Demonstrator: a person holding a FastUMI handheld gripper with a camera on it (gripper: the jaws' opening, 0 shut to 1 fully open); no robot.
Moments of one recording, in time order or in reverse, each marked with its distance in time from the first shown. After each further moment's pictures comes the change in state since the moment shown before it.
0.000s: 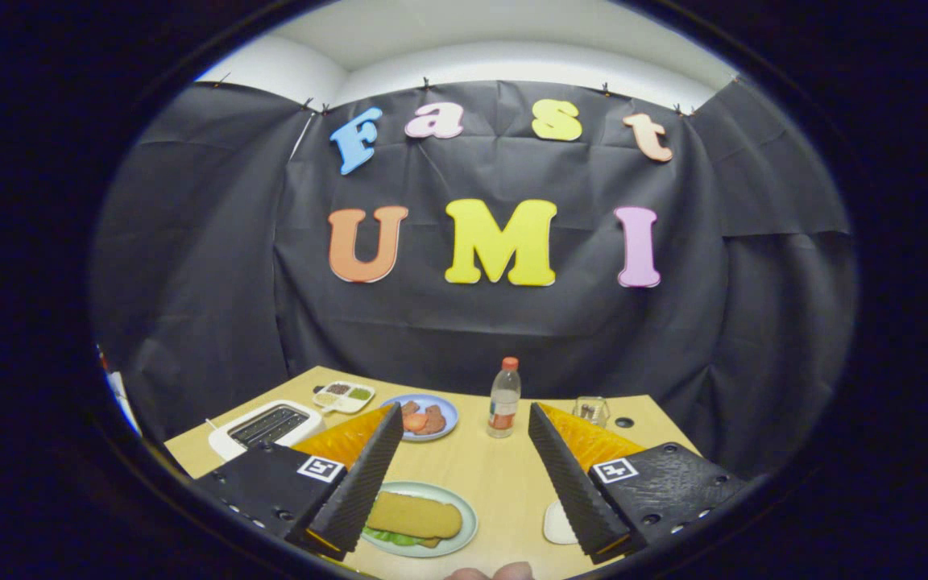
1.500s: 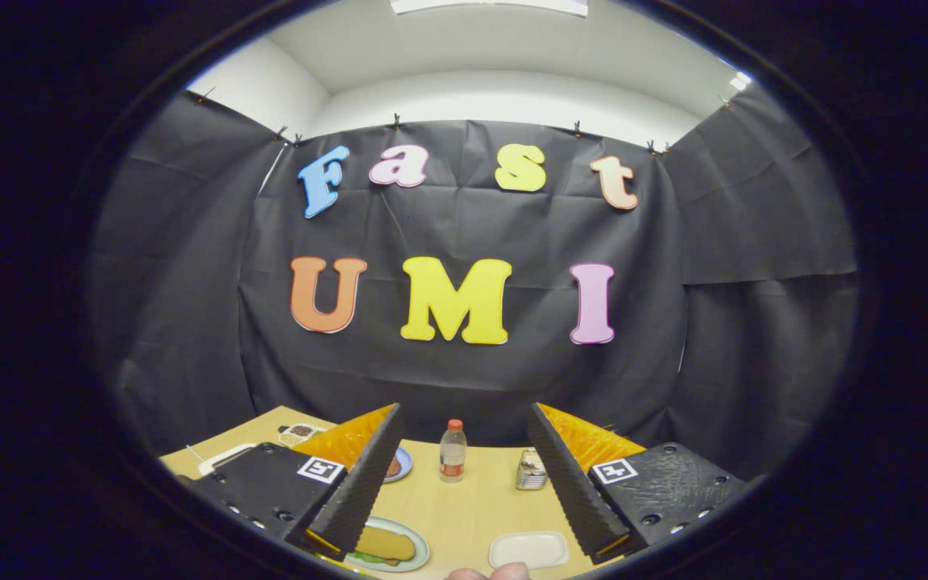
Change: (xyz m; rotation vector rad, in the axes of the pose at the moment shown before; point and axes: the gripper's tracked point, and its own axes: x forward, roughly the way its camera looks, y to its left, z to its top) arm -0.012 -0.050 0.091 -0.027 -0.110 -0.082
